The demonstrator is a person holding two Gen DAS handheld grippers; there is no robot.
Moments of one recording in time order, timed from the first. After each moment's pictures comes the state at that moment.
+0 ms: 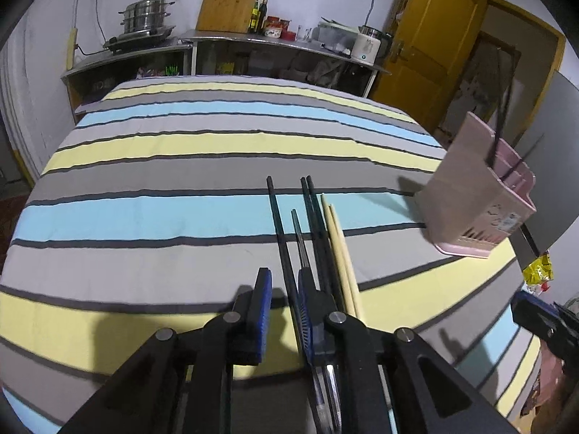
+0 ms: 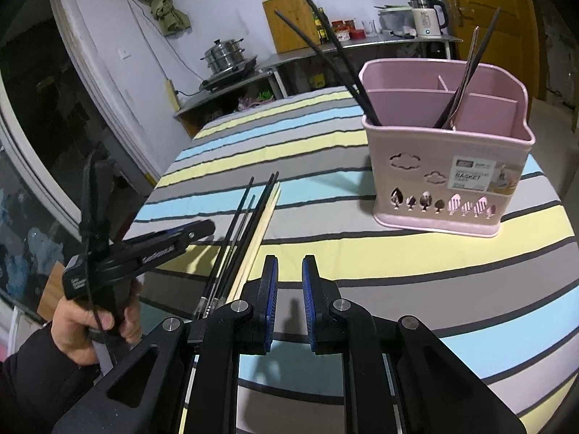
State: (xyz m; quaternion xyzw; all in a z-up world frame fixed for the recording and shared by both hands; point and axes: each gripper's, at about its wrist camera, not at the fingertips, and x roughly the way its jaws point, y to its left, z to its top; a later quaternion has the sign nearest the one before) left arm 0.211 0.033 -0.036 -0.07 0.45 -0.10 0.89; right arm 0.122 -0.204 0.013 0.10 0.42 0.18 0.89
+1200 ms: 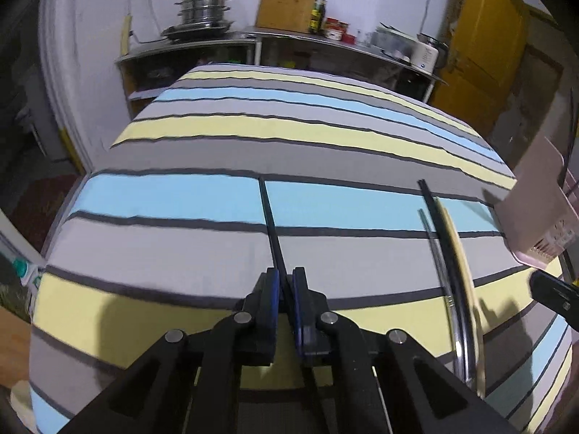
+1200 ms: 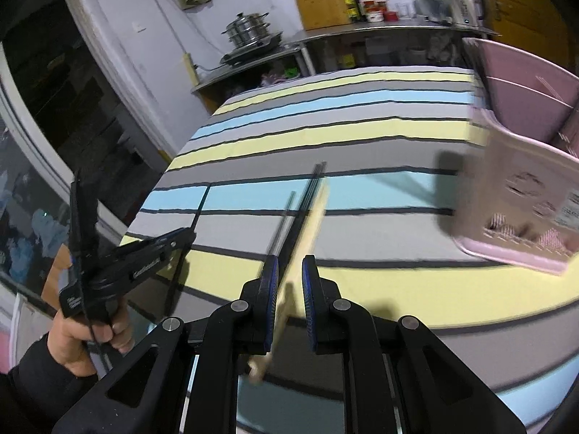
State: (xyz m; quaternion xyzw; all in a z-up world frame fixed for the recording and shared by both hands) left arm 0.207 0.123 -0.057 -0.08 0.45 0.00 0.89; right arm 0.176 -0.134 -0.013 0.07 0.45 0.23 0.86
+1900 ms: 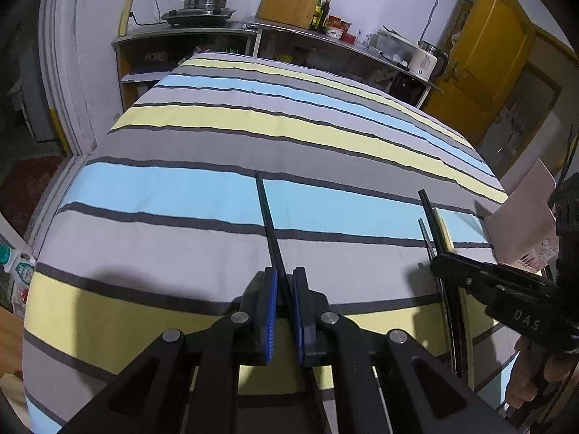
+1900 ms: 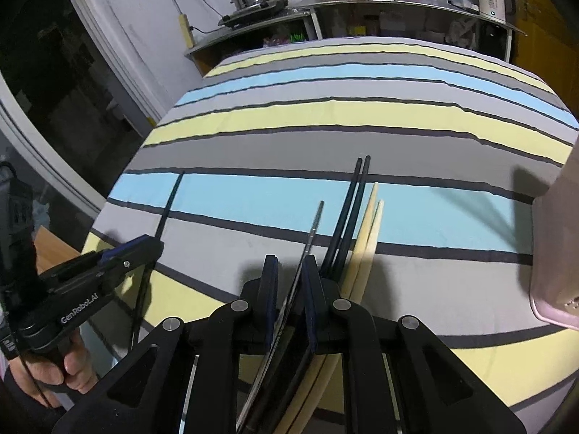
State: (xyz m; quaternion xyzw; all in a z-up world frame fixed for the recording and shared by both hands) left arm 0.217 0.138 -0.058 -0.11 0.46 -0.03 0.88; right arm 0.238 -0.075 -0.055 0.02 0.50 0.22 0.84
